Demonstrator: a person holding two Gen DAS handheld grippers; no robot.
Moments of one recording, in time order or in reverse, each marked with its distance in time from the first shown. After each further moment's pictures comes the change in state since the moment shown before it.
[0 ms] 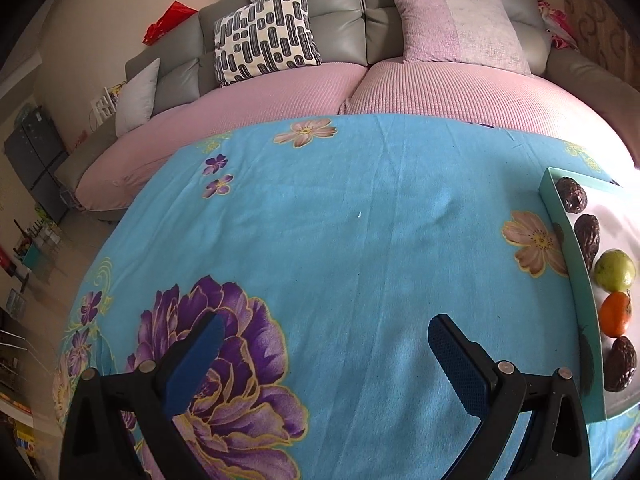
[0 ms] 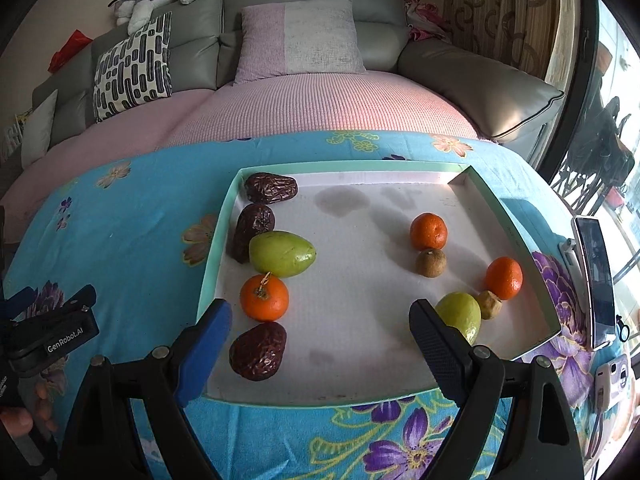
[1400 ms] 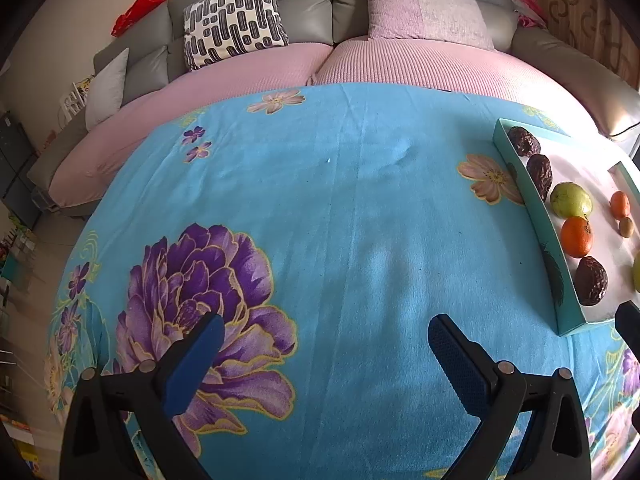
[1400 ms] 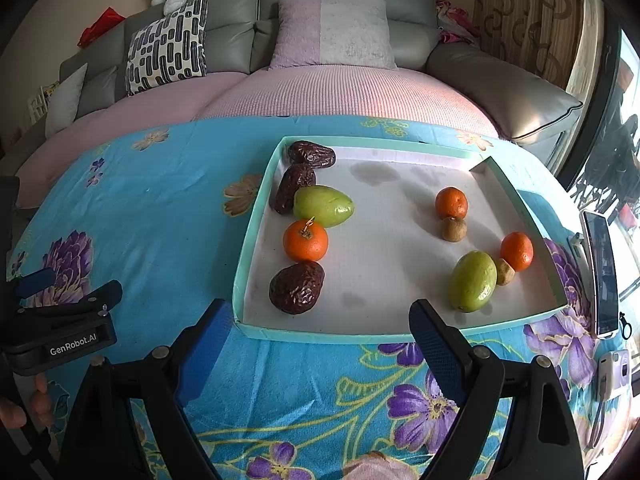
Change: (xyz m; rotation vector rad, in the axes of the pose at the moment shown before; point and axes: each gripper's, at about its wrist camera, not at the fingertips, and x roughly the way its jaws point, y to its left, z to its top) left arm -0.028 0.003 -0.036 0.052 0.079 -0.108; right arm -0.020 0.018 -0.035 -0.078 0.024 0.048
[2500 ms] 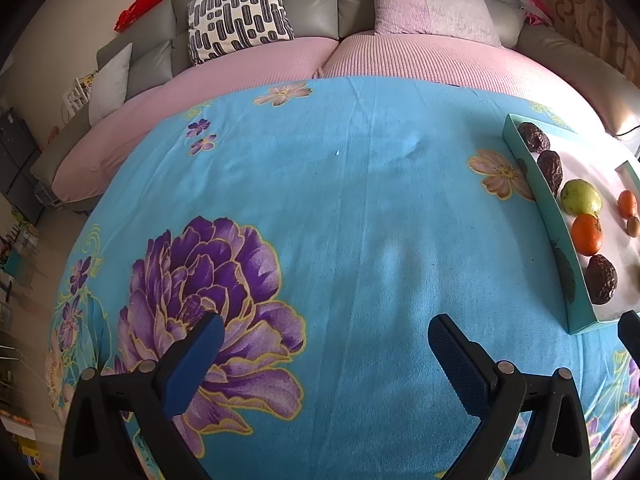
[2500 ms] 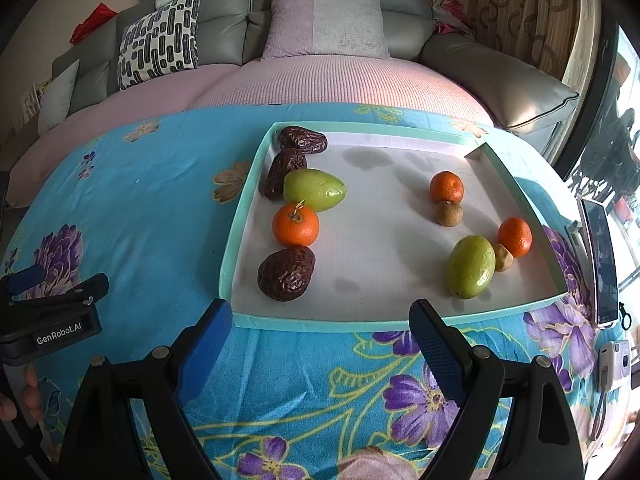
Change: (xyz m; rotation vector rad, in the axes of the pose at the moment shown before) left arm 0.009 0.004 -0.001 -0.004 0.022 0.016; right arm 0.009 -0.003 -0.007 0.016 0.031 -0.021
